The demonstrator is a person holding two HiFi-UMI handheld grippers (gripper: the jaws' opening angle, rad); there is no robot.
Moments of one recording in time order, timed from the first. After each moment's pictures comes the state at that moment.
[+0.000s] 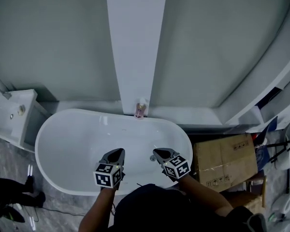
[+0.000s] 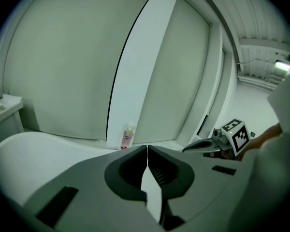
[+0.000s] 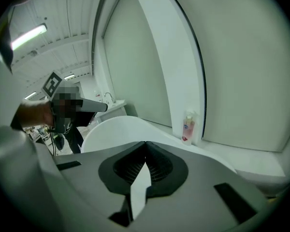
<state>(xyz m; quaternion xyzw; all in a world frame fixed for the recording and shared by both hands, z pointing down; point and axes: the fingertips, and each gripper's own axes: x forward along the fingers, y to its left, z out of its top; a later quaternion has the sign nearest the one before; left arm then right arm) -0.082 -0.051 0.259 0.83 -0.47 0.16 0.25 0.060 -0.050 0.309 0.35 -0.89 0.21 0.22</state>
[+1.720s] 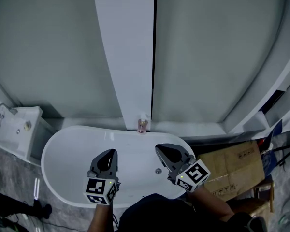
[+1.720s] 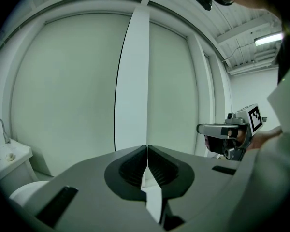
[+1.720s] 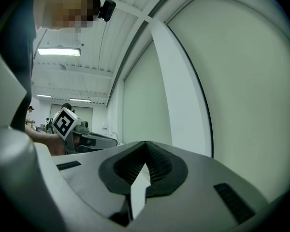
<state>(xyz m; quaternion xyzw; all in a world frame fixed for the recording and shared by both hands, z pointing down) -0.090 -0.073 0.094 0.84 -0.53 0.10 0.07 0.056 -0.069 0.076 0.33 -0.94 0.04 0.01</state>
